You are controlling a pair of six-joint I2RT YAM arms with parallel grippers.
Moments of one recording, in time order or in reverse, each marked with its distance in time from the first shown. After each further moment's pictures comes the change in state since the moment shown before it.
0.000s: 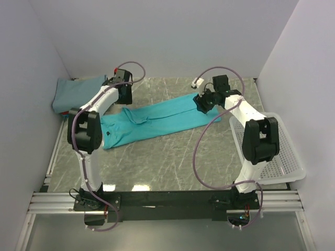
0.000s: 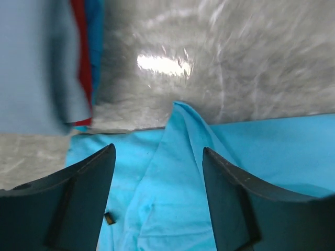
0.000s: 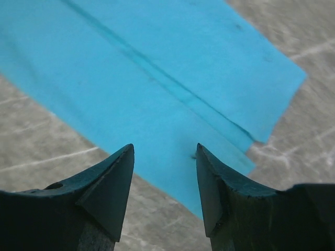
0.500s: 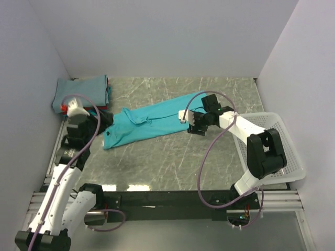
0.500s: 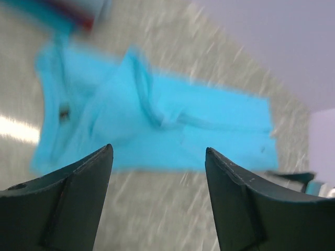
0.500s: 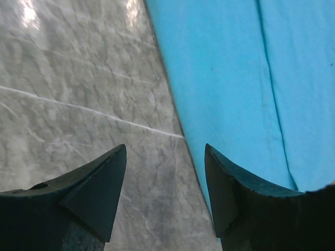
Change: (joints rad) left arm 0.096 -1.284 -0.884 0.300 0.235 -0.412; right arm 0.147 -0.197 -0.317 -0.085 -0.114 -0.515
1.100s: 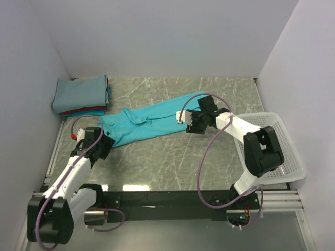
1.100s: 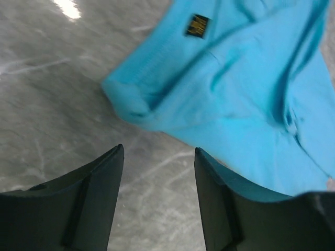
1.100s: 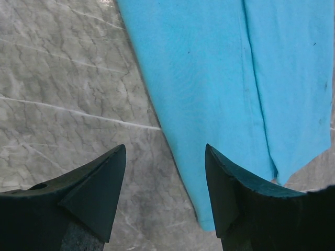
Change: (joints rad) left arm 0.052 0.169 -0.351 -0.044 -0.012 -0.462; right arm 0.047 0.035 -0.027 0.112 0.184 -0.005
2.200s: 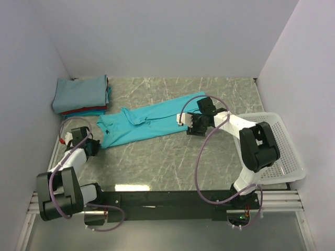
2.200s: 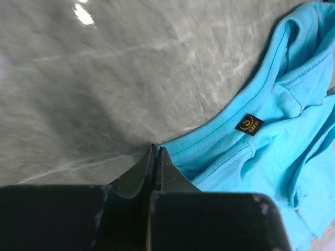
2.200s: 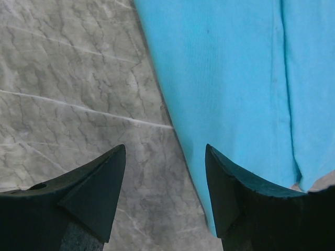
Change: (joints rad) left arm 0.309 0.269 -0.035 0.255 0.084 0.090; right arm -0.012 0.062 0.005 -0.018 0.011 -0.011
